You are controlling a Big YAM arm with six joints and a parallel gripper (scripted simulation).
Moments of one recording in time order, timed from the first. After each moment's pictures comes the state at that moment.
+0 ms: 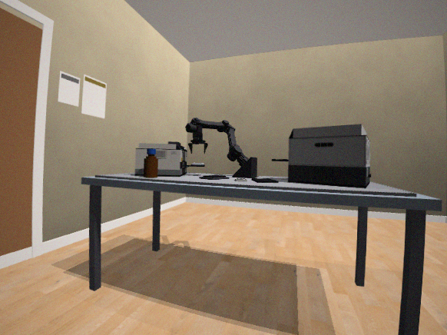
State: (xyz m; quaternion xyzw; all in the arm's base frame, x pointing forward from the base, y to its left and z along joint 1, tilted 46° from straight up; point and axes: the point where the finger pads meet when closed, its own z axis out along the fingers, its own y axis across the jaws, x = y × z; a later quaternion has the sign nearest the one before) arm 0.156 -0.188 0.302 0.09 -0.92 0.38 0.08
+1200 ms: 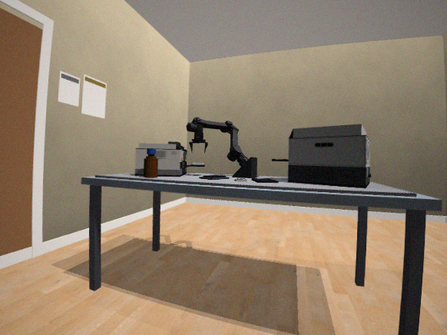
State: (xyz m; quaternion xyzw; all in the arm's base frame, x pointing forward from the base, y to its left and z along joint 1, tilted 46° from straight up) arm 0.129 -0.186 0.316 0.14 -0.91 0.38 0.10
